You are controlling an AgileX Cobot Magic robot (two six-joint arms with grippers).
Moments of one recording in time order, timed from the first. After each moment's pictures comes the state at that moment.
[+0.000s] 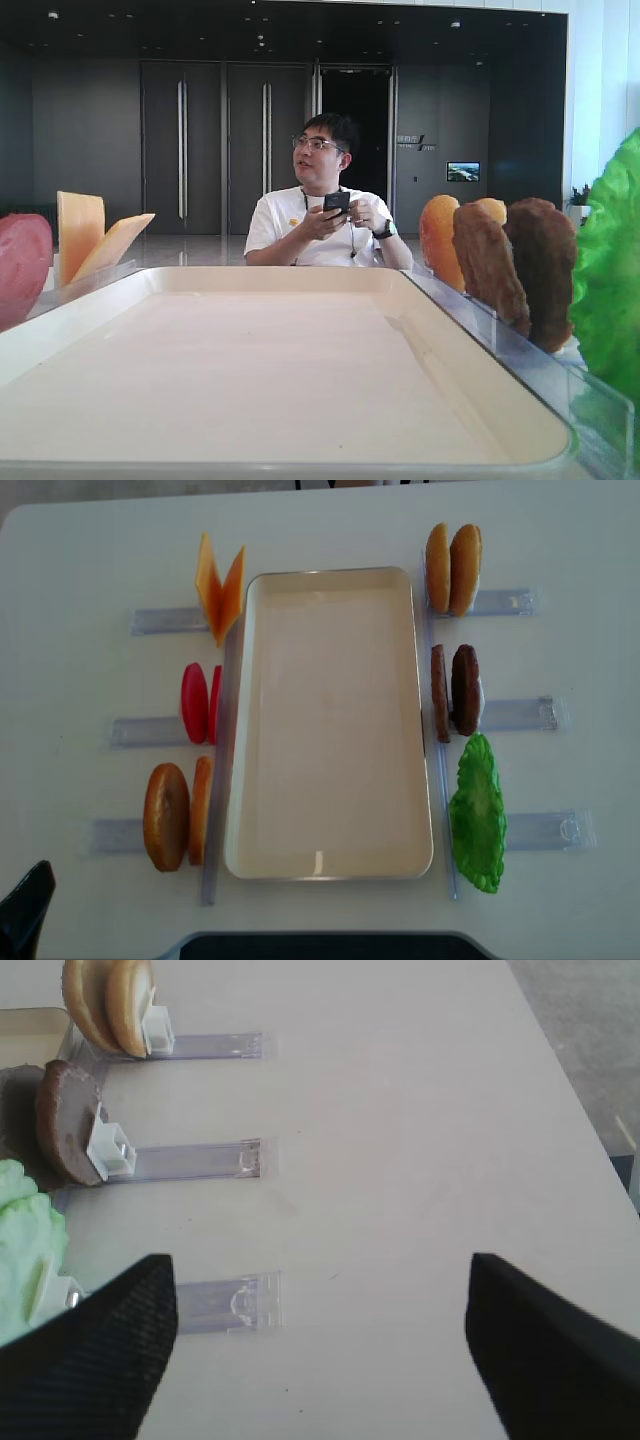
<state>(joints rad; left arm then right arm) 0.12 -0.02 -0.48 -0.11 1.11 0.12 -0.02 -0.01 -0.50 0.03 1.14 -0.04</state>
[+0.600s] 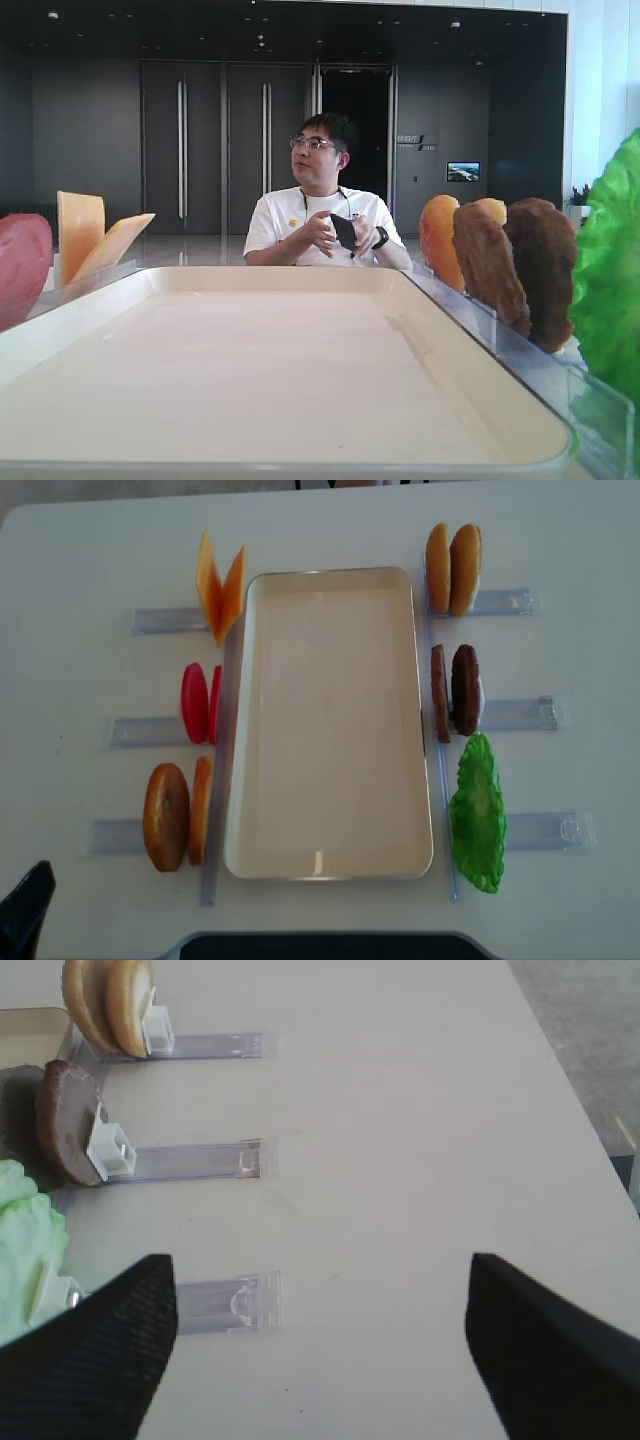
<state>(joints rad) 0.12 -0.02 -0.48 -0.11 1.11 0.12 -0.02 -0.01 -0.50 0.03 1.14 -0.04</state>
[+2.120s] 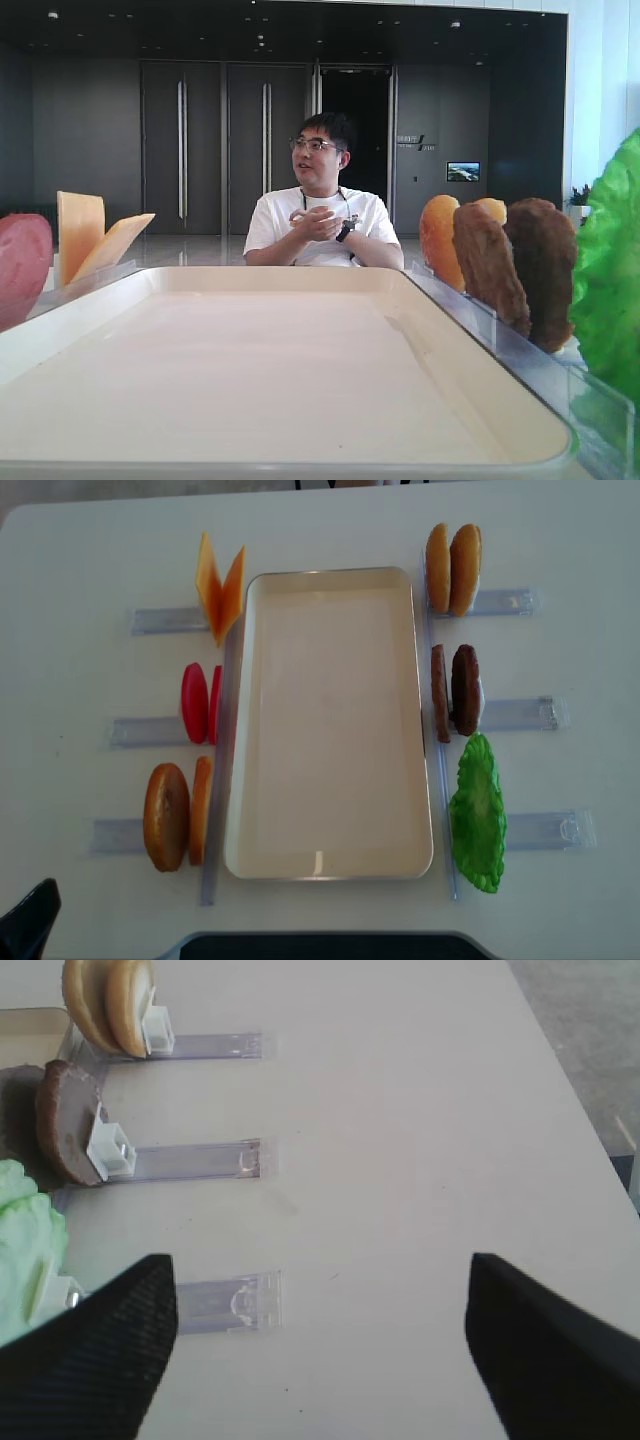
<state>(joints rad) 0.12 0.04 -0.53 -0.13 1.22 0.10 -0.02 -0.01 -0.50 0.03 1.14 -0.04</state>
